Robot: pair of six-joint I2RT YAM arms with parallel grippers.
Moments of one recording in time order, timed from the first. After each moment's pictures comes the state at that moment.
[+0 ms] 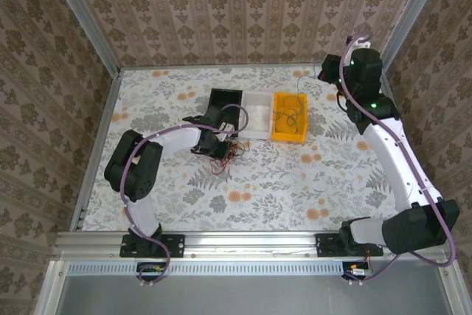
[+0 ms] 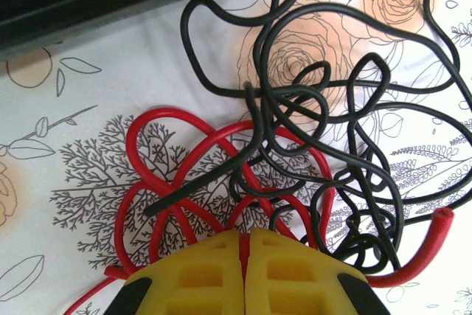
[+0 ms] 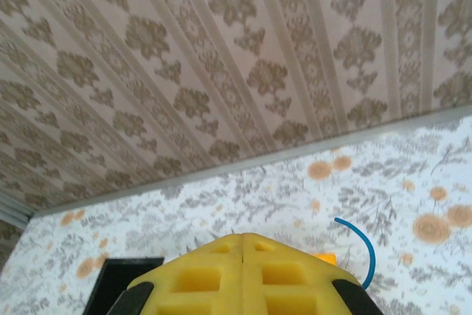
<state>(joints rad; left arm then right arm) -0.60 1.82 1.12 -0.57 0.18 -0.14 0.15 1.34 1.32 -0.30 0.04 0.42</state>
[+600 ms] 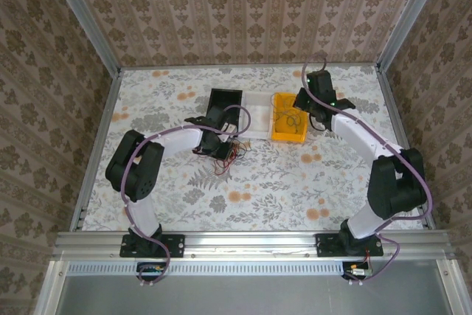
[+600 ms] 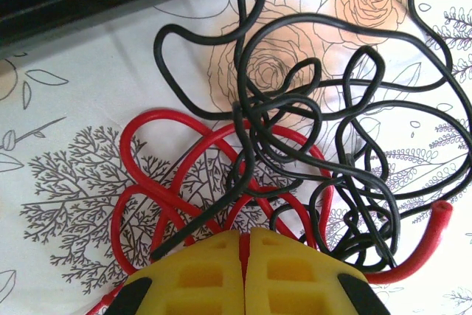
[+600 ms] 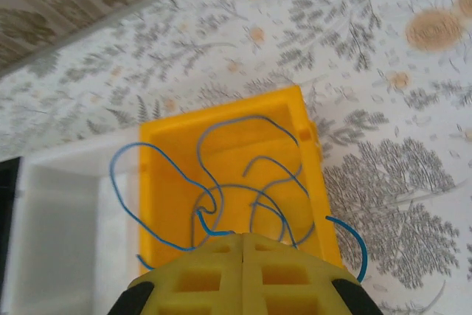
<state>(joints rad) -0.62 1.82 1.12 -0.55 0.18 -0.14 0.26 1.61 1.21 -0.37 0.18 0.60</state>
